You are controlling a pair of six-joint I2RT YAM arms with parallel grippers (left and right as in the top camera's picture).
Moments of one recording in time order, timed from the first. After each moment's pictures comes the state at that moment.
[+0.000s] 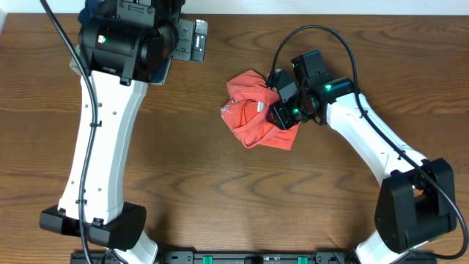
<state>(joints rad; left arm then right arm) -0.27 1.78 2.23 -1.29 -0.13 -0.04 0.37 1.79 1.34 -0.76 -0.36 -0.14</state>
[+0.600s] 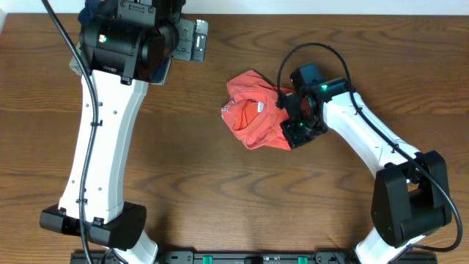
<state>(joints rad) -0.27 1.78 2.23 -1.29 -0.13 -0.04 0.37 1.82 1.33 -1.03 -0.22 -0.07</state>
